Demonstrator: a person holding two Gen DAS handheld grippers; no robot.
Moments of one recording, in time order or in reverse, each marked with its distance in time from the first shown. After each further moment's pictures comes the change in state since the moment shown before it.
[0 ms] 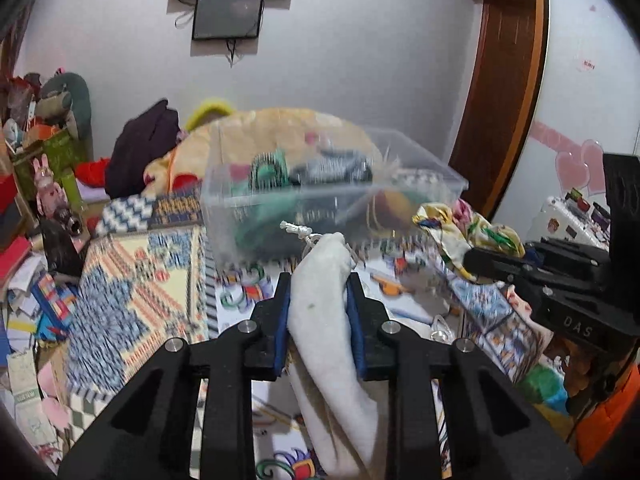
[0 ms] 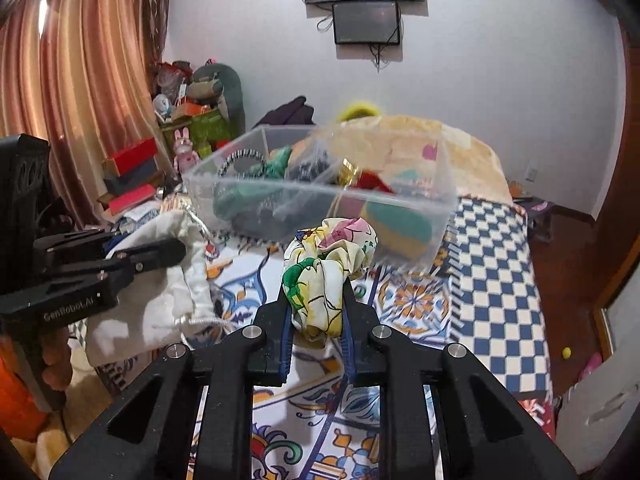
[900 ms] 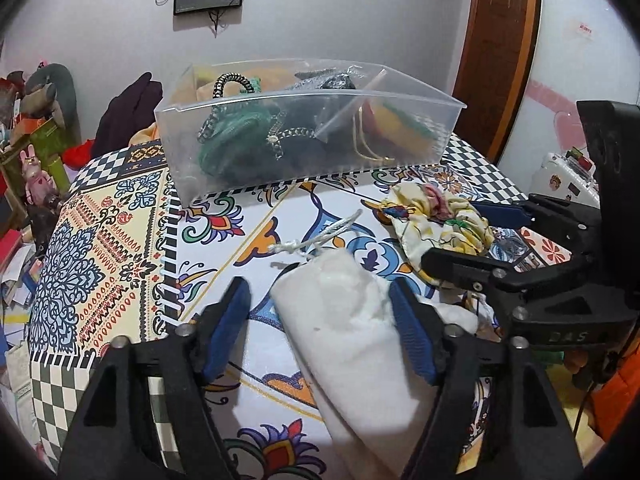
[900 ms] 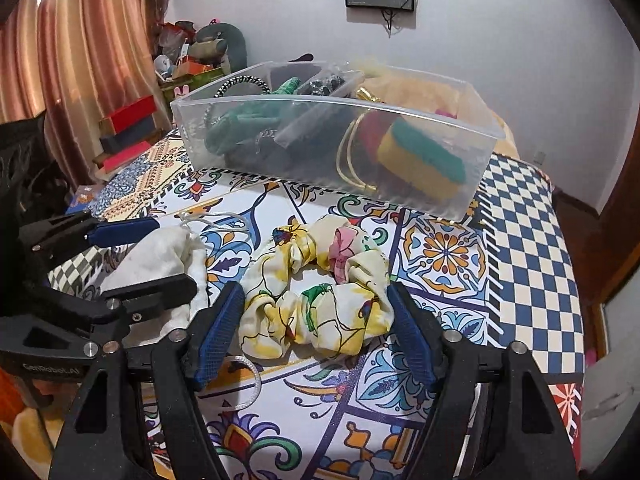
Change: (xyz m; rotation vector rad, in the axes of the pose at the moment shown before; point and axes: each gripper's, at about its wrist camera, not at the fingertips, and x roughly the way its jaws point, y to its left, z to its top) left arm 0.038 -0.016 -0.052 0.048 0.127 -0.018; right arm 0.042 0.009 -0.031 -0.056 0.137 -0.003
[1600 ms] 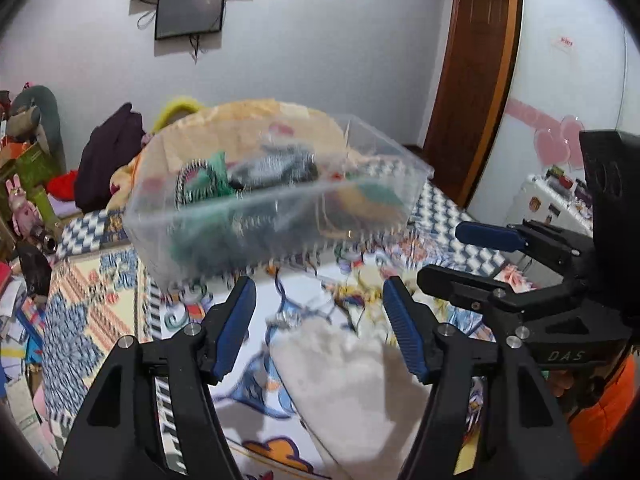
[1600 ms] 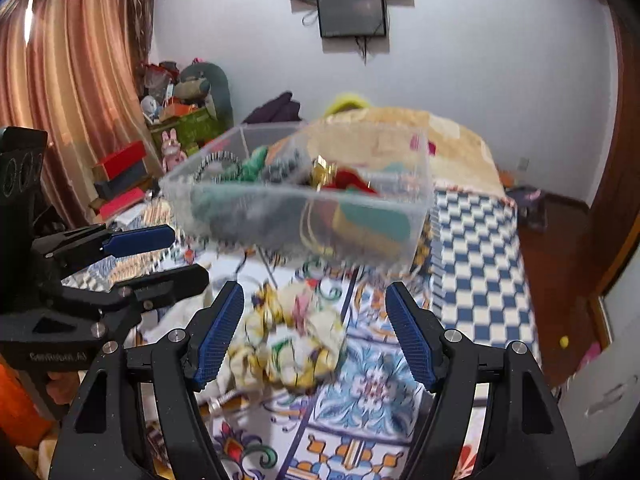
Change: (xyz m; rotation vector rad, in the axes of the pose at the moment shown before) left arm -0.010 -0.019 0.051 0.029 -0.054 -0.052; right arm -0.028 -0.026 0.025 0.096 -0.083 -0.006
